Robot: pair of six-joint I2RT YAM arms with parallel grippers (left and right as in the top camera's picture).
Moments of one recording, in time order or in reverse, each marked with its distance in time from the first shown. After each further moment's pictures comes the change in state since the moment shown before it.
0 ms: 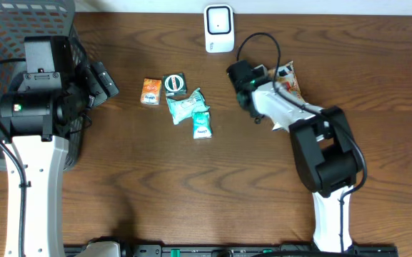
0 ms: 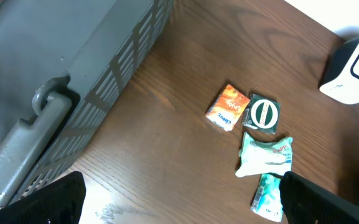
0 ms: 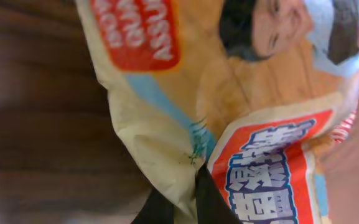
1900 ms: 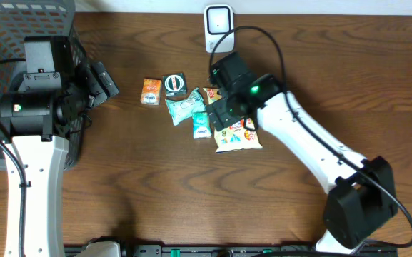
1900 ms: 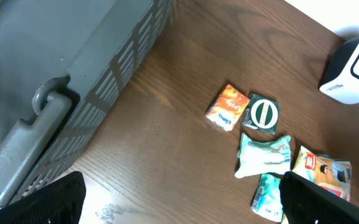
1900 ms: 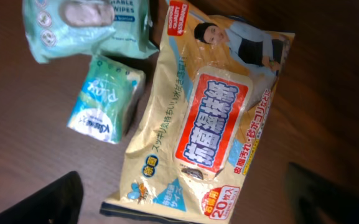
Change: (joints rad) left arm 0.000 0.000 0.000 0.000 0.000 0.000; right arm 0.200 -0.357 0.005 -0.163 -0.458 -0.017
